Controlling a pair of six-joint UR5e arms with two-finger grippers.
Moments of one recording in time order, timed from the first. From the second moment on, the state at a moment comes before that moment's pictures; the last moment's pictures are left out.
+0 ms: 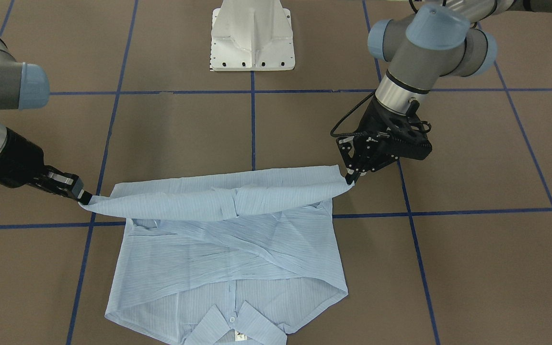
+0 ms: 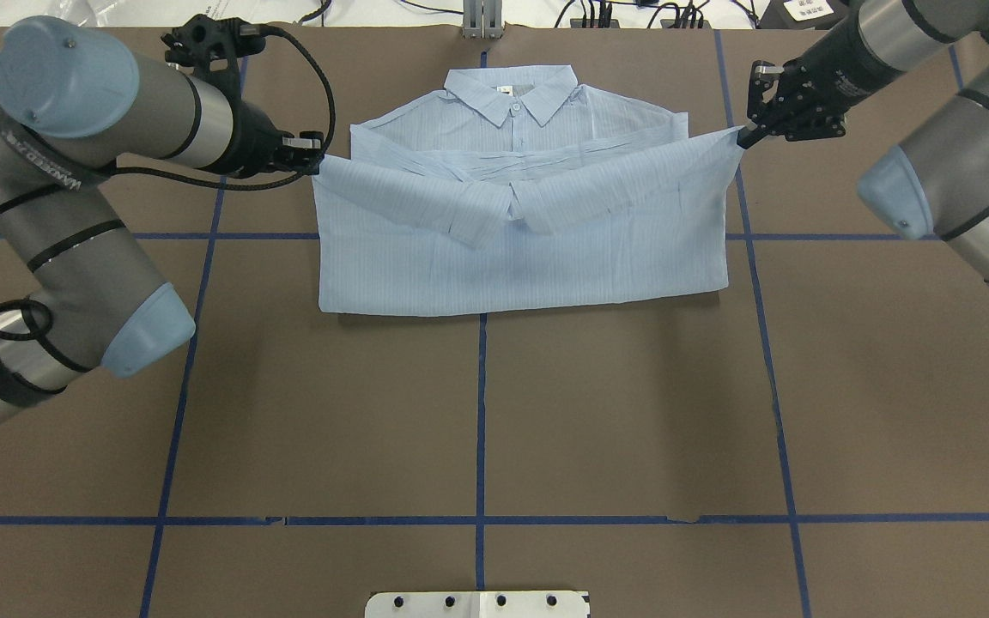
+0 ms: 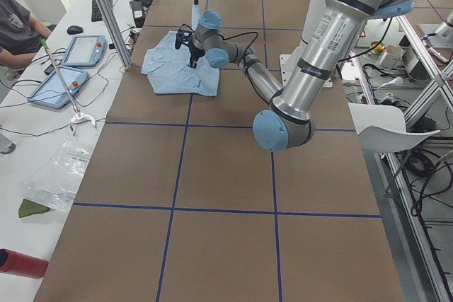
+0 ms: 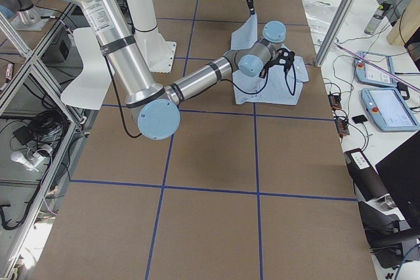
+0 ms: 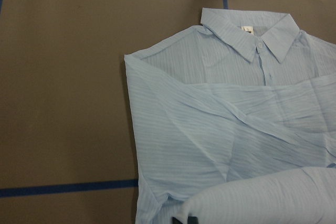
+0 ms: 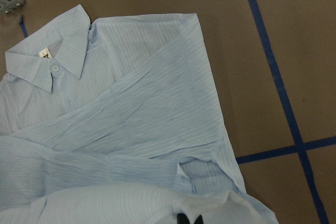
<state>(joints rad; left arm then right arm) -0.83 -2.11 -1.71 -2.00 -1.90 -1.12 1.10 -1.07 1.56 -1.23 2.42 1.24</state>
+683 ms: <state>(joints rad) -0.89 -2.23 -1.37 -2.23 -1.94 -1.13 1.11 -0.90 1.26 -1.22 2.42 1.17</state>
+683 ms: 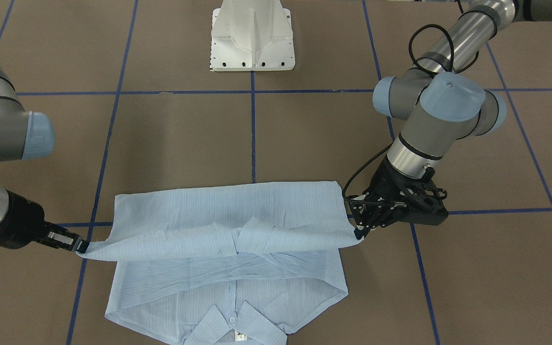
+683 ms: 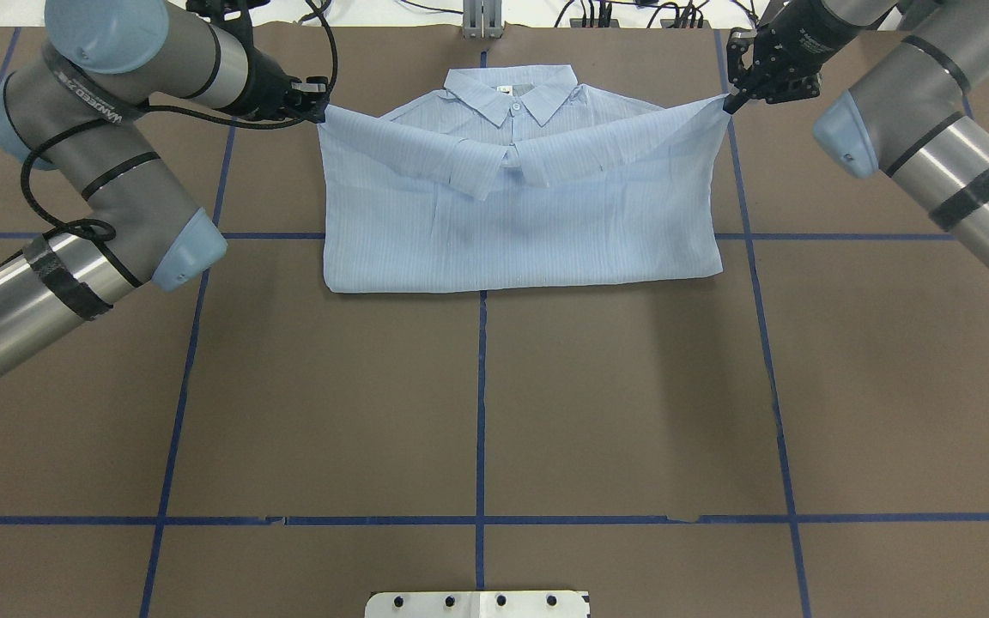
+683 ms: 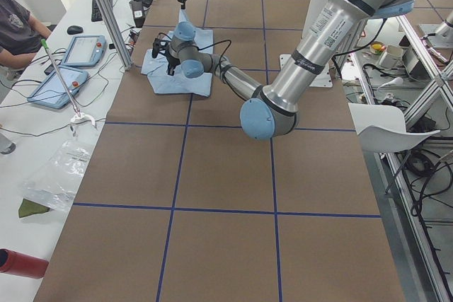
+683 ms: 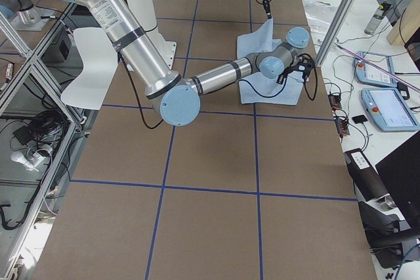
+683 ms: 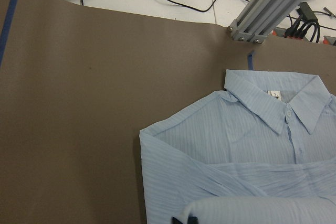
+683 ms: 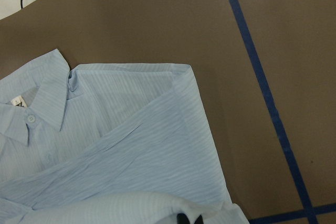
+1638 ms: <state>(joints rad) -0.90 -2.30 -1.13 -2.41 -1.94 -1.13 1.08 -0.76 1.04 -1.22 2.32 1.16</state>
